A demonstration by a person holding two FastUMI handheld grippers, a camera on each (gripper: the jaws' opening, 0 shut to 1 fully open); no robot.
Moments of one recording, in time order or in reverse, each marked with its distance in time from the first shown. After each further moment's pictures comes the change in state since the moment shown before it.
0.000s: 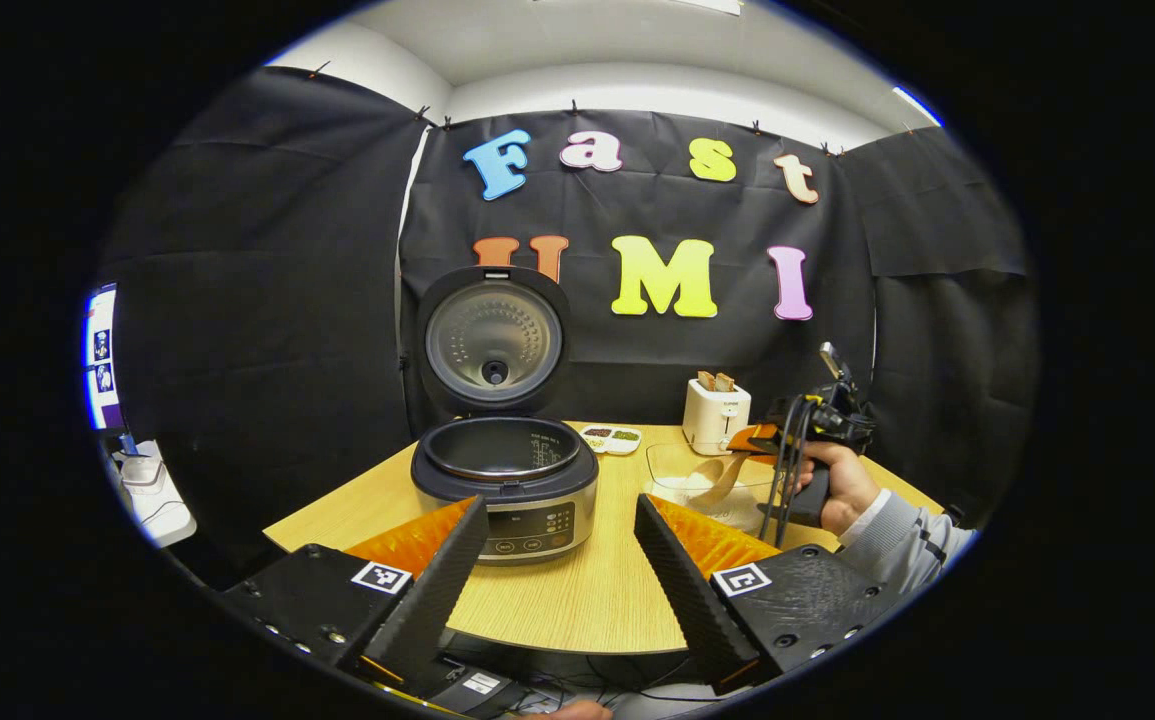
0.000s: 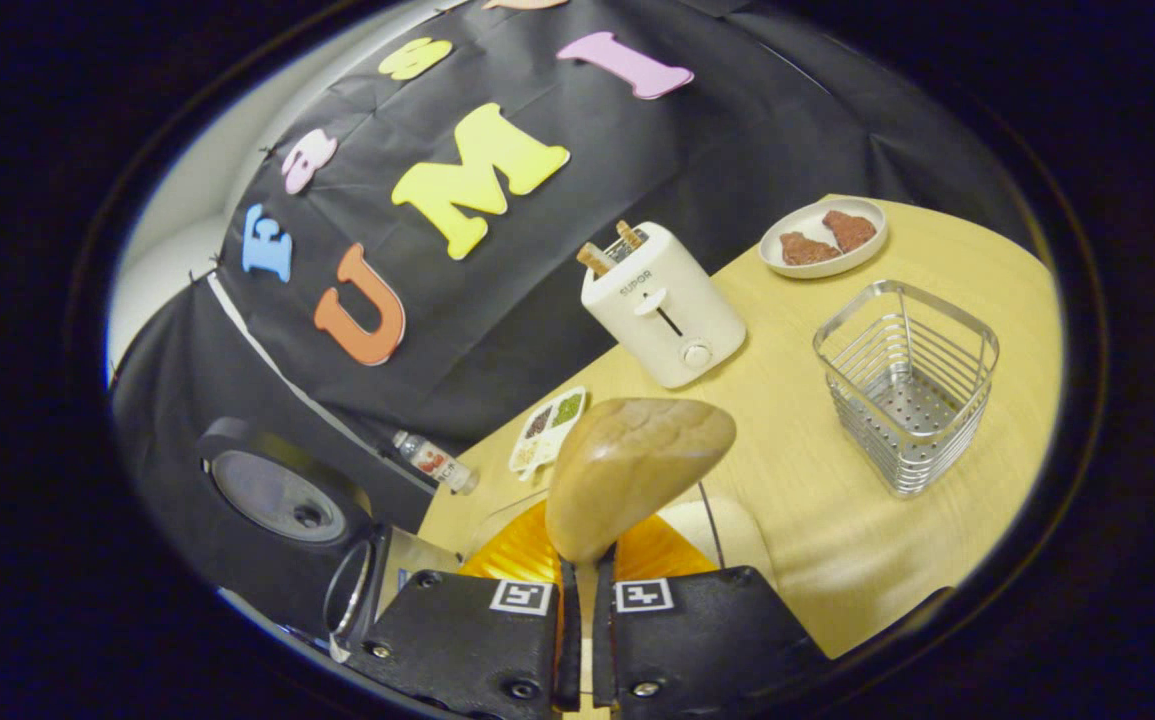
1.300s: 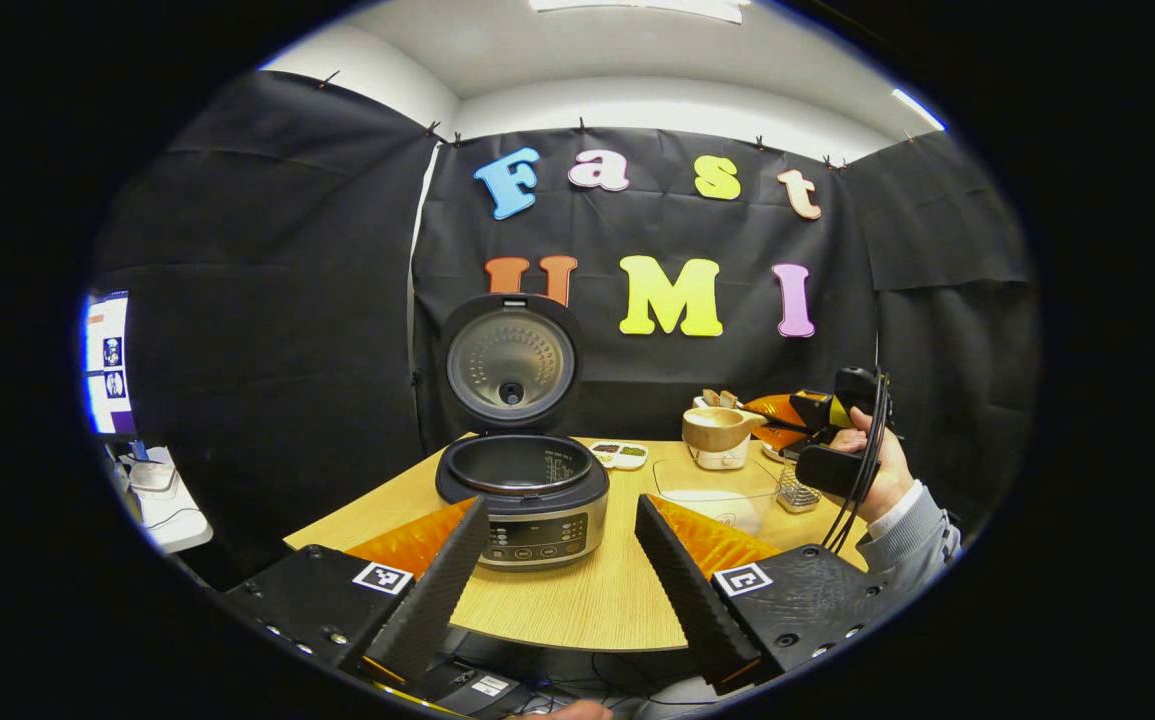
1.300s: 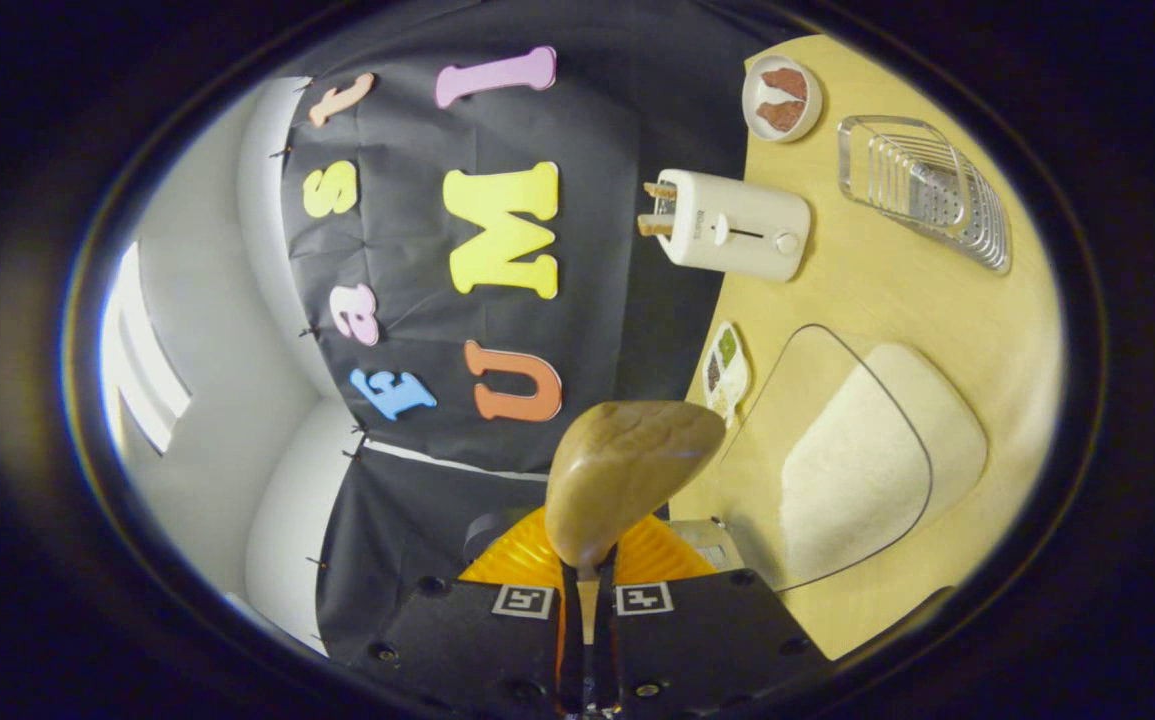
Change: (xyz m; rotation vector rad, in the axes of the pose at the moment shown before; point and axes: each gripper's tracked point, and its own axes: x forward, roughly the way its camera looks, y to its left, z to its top) left arm -0.030 0.020 0.021 -0.014 -0.054 0.036; right arm -0.065 0.119 0.011 0.533 0.106 0.449
